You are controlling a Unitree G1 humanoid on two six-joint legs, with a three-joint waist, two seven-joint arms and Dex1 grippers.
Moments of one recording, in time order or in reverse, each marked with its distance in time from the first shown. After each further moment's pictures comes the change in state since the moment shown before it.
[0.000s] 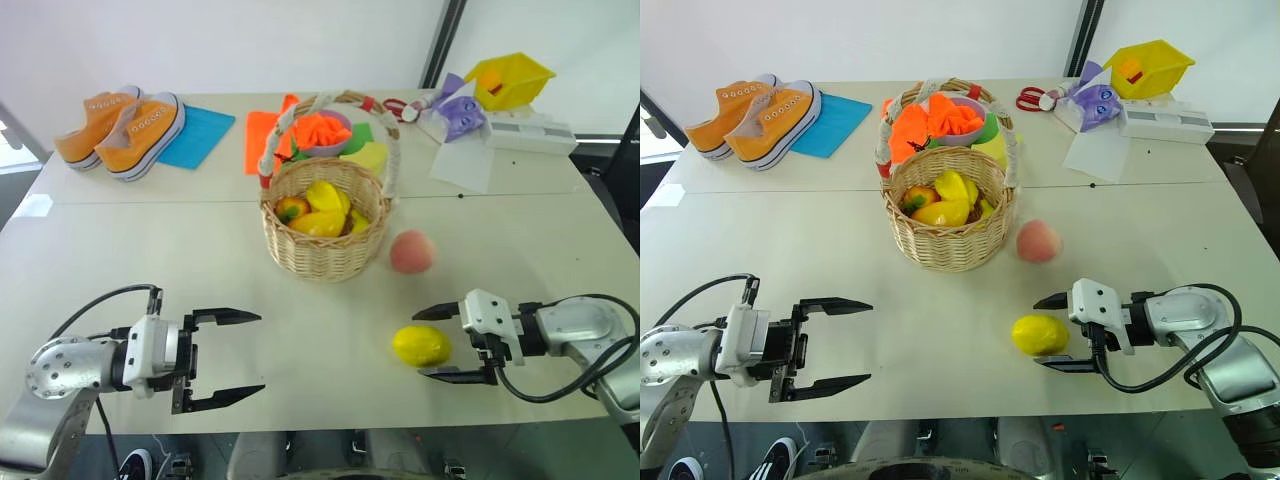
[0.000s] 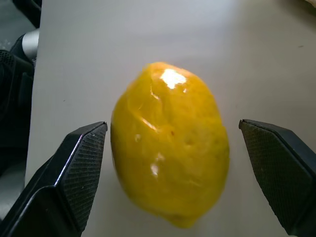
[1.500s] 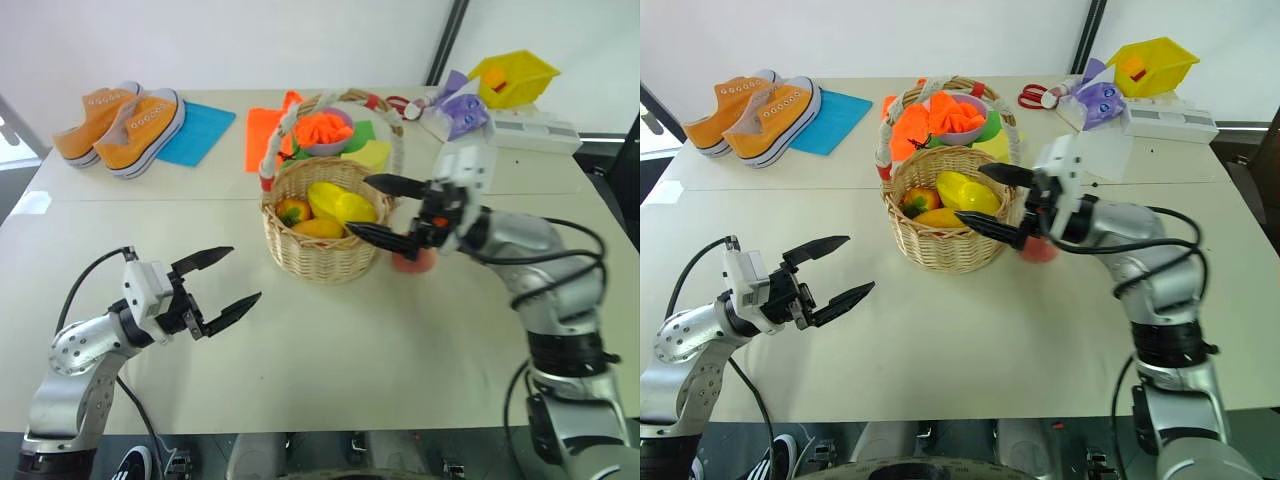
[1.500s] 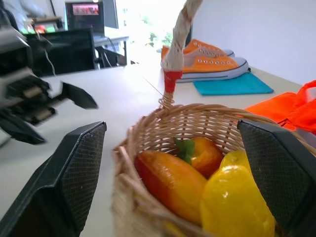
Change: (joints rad) left arm -0.150 -0.120 -0.012 0.108 -0.019 0.057 0.320; right arm -0.418 0.272 -0.140 -0.091 0.310 0.367 -0.265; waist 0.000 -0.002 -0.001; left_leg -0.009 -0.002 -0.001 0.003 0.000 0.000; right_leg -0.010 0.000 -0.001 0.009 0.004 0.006
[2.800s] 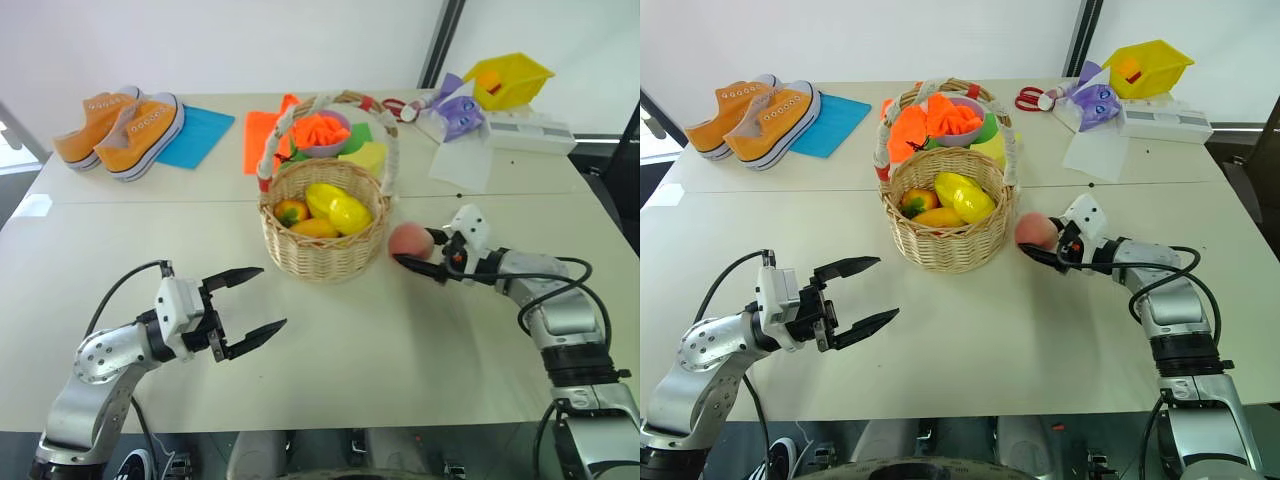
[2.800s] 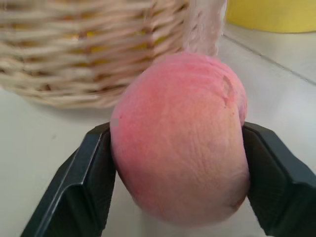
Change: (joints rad) left arm 0.037 -0.004 -0.094 -0.051 0.060 0.003 0.004; right arm 0.024 0.031 0.075 0.456 -0.317 -0.212 -0.058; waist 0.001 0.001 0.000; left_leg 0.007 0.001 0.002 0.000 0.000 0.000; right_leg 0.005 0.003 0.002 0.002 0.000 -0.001
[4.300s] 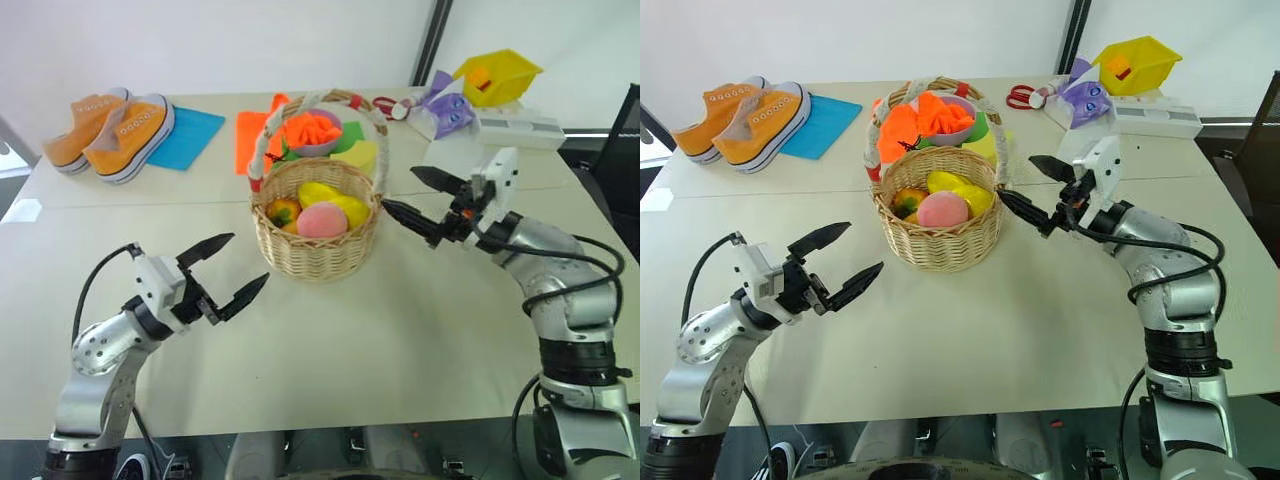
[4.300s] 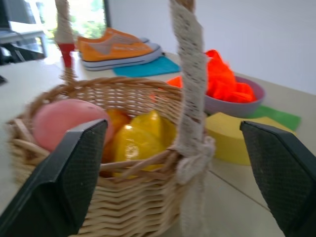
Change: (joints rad) left arm -0.085 -0.095 0.061 0.066 0.029 -0.052 0.155; right arm -0.102 0.159 -0.083 -0.215 0.110 0.051 -0.237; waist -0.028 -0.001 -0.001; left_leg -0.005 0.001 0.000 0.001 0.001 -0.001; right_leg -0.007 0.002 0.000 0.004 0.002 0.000
